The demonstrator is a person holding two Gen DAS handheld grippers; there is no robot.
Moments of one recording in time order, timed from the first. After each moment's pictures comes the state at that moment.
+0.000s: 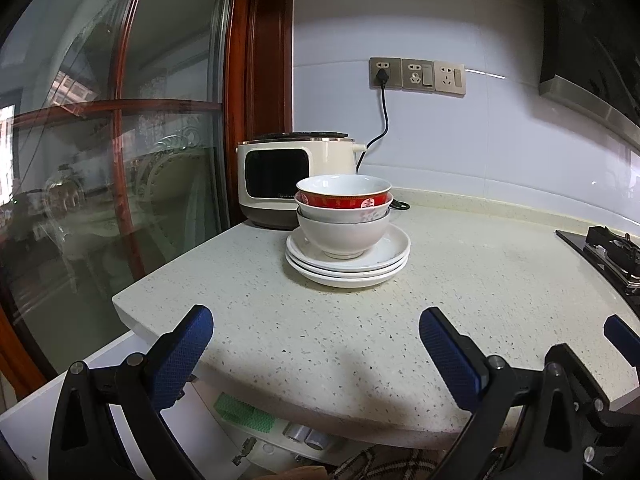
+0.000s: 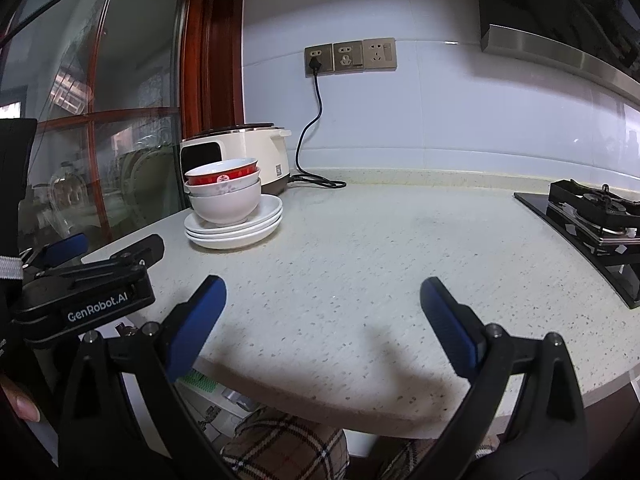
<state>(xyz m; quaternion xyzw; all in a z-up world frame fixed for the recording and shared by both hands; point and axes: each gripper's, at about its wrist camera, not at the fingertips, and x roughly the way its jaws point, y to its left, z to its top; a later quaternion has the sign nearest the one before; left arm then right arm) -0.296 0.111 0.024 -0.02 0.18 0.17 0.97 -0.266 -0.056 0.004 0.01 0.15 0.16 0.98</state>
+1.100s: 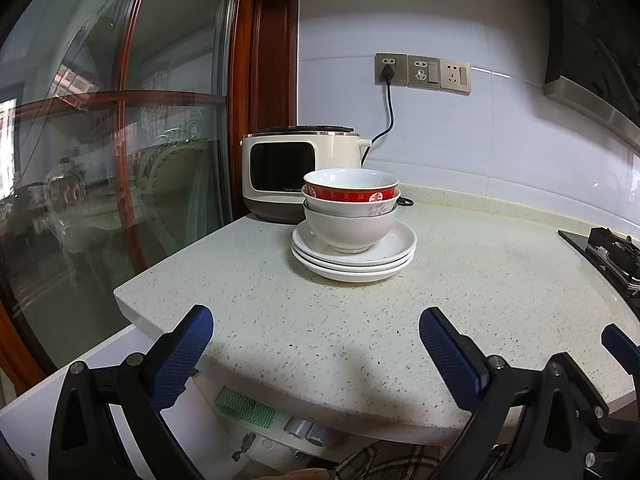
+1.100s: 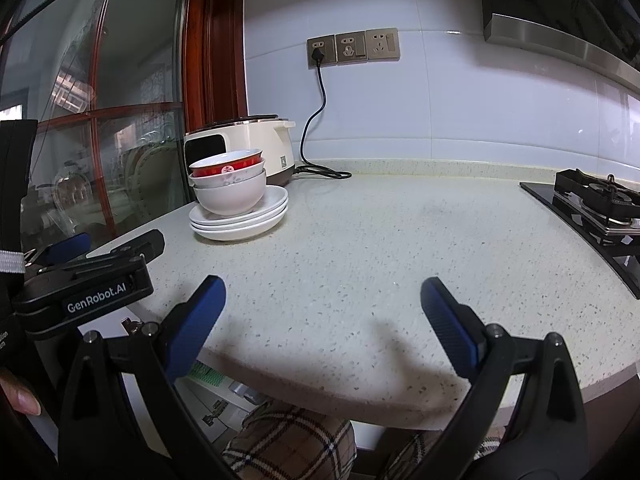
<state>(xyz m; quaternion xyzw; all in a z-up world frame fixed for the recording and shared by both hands) -0.297 0.115 0.021 -0.03 0.19 0.17 0.97 -0.264 -0.056 0.000 0.01 0.16 0.17 0.97</state>
